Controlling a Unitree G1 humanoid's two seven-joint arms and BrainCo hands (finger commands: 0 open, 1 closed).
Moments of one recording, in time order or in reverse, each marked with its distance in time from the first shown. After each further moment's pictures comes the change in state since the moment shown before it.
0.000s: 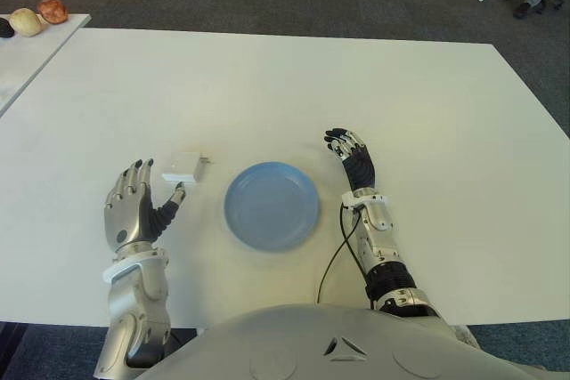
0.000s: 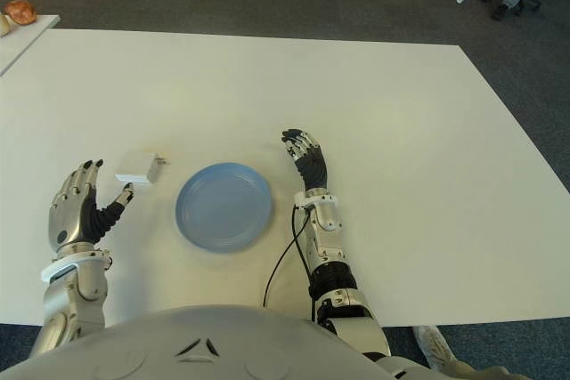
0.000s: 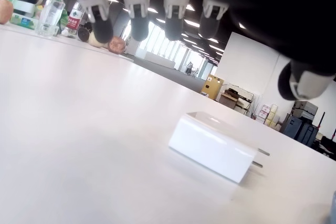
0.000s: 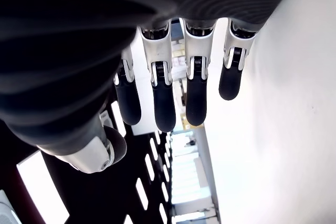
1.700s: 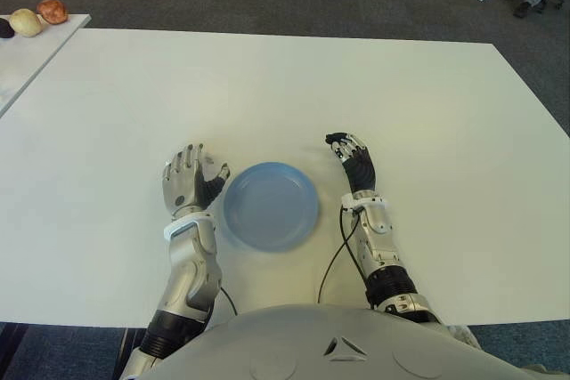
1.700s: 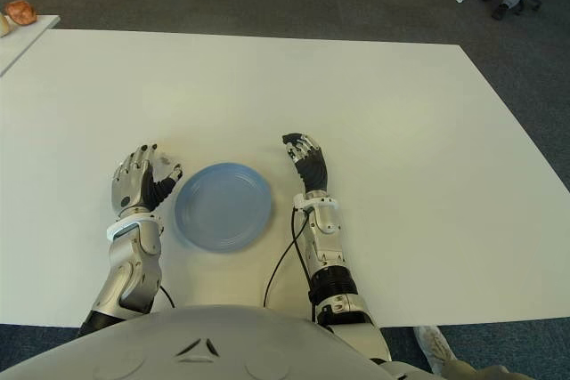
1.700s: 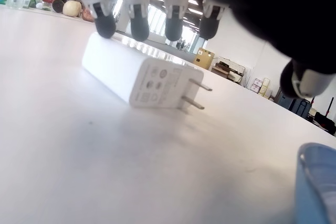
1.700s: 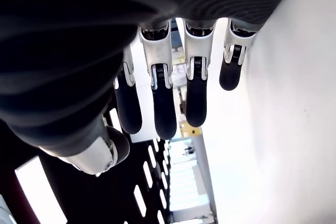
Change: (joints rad) left arm -0.299 -0.101 -0.150 0.256 0.068 0.147 -0.047; right arm 0.037 -0.001 0.033 -0.056 -0.002 0.024 -0.053
